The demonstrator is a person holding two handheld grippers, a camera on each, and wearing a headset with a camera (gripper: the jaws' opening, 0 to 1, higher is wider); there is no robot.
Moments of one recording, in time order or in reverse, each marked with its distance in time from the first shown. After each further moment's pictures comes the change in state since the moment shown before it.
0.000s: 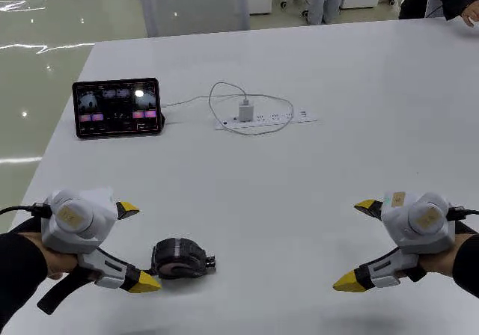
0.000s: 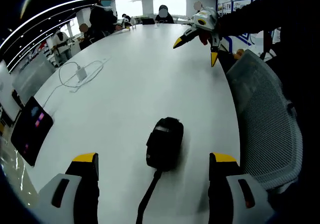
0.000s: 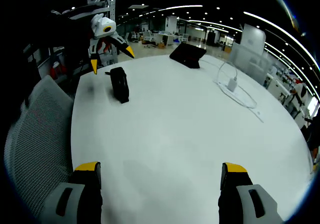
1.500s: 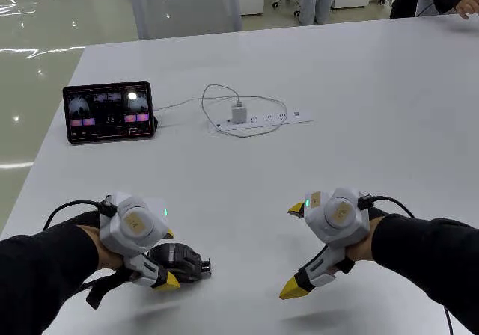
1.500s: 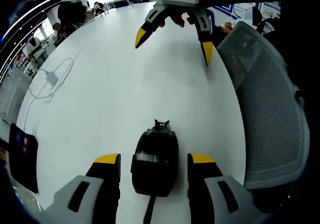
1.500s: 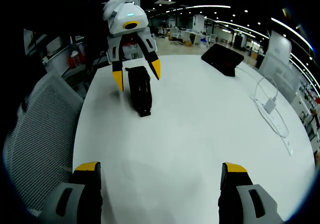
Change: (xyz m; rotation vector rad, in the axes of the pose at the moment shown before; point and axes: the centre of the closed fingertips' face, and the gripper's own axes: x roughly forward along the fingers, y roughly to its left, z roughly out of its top) left arm 0.051 -0.016 0.002 0.171 0.187 -0.095; right arm 0.072 0.043 0.048 -0.137 0.036 0.189
